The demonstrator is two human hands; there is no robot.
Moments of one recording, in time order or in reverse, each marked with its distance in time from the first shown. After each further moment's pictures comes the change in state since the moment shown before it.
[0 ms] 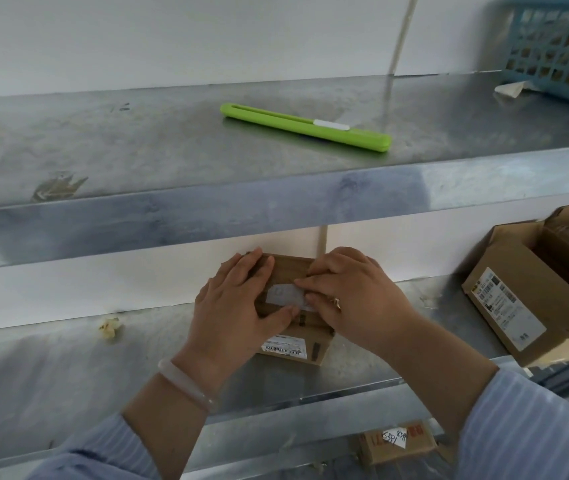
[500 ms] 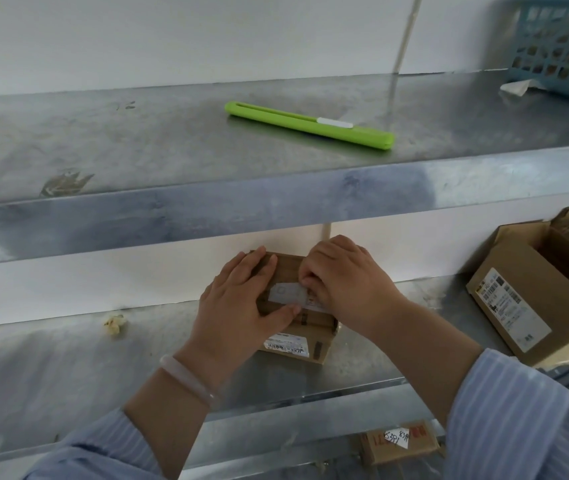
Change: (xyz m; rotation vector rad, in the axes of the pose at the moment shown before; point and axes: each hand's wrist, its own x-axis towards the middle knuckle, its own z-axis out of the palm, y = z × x) left_hand 0.002 -0.003 0.002 -0.022 -0.006 0.009; right_hand 0.018 0.006 0.013 -0.006 0.066 -0.082
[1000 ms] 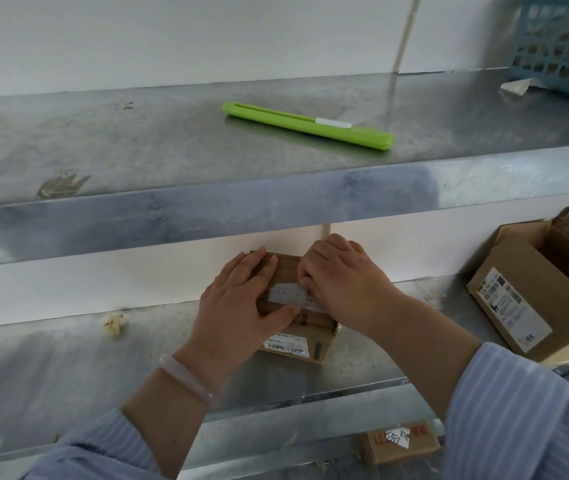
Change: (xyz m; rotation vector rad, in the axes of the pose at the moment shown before) left_hand 0.000 0.000 -0.001 0.000 -0.029 -0.005; right_hand 0.006 -0.001 0.000 -0.103 -0.061 -0.051
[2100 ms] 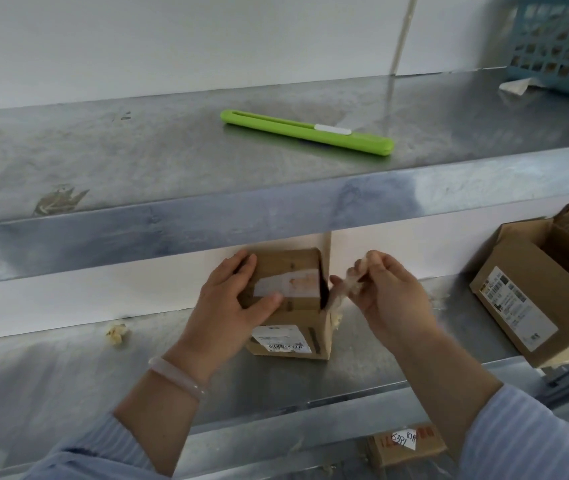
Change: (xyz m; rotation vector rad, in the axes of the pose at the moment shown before) left_hand 0.006 -0.022 -0.007 -0.334 -0.002 -0.099; right_hand -0.029 0.002 -0.006 1.649 0.425 0.958
